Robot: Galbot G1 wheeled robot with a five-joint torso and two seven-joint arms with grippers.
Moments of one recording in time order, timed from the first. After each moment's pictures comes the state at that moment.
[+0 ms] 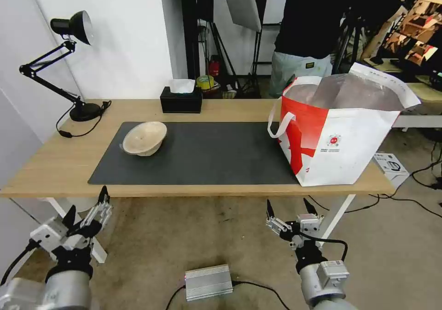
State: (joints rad) left arm 1.85 -1.32 -0.74 -2.50 -0.93 0.00 -0.36; right arm -1.45 0.76 -0.09 2.30 0.39 0.02 0.83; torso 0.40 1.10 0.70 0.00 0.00
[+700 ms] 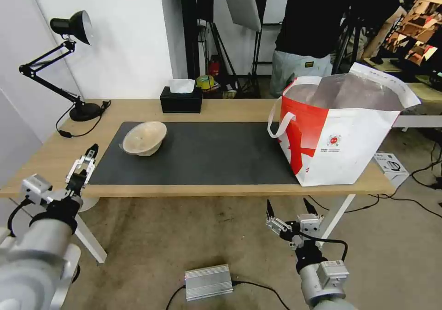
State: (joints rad) left arm 1.54 -1.12 -0.86 -2.45 -1.54 0.11 -0.56; right arm -1.45 0.76 -0.09 2.30 0.39 0.02 0.83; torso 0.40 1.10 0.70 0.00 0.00
